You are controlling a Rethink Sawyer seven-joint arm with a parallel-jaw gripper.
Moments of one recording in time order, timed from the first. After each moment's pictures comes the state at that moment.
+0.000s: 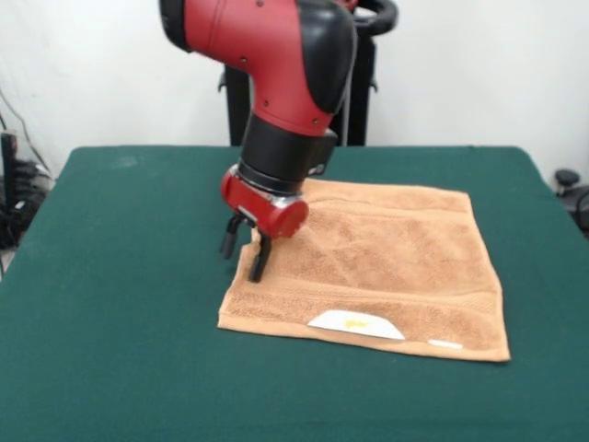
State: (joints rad) arm -0.06 -0.35 -0.30 1.64 -0.03 0.04 2.47
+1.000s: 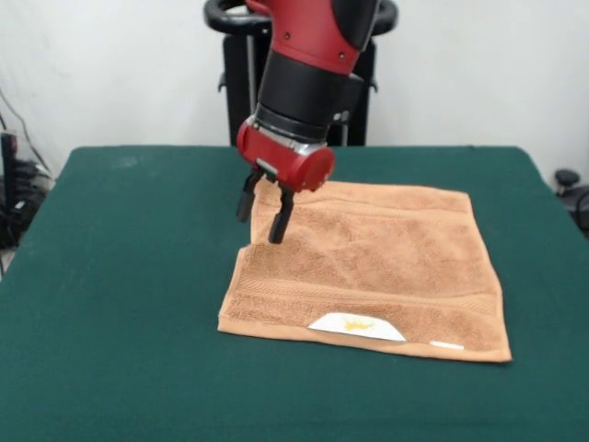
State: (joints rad) arm -0.01 -0.52 -0.30 1.70 -0.03 0.12 2.47
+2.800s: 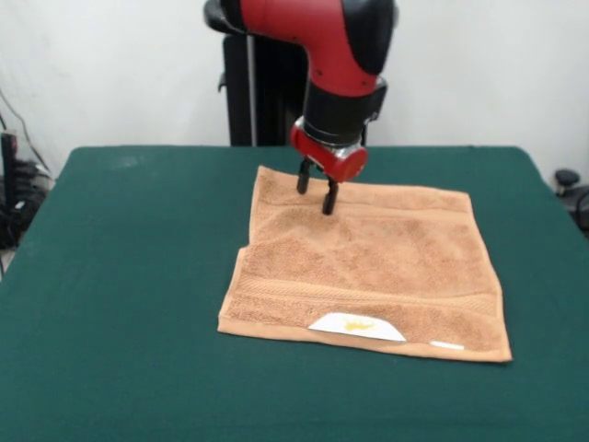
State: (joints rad) arm -0.05 -0.45 -0.19 1.94 -0.01 0.12 2.47
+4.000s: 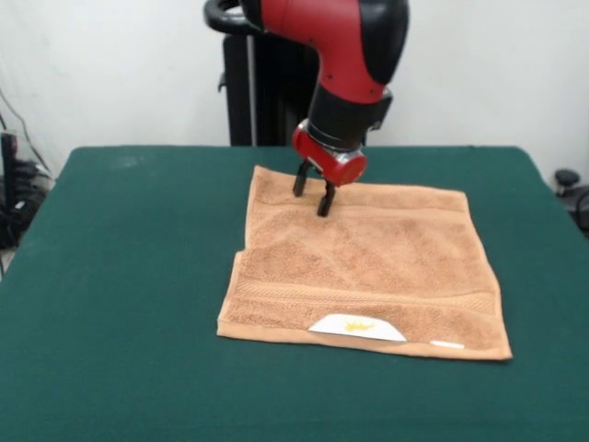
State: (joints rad) arm 0.06 -0.38 -0.28 1.95 0.12 0.04 2.47
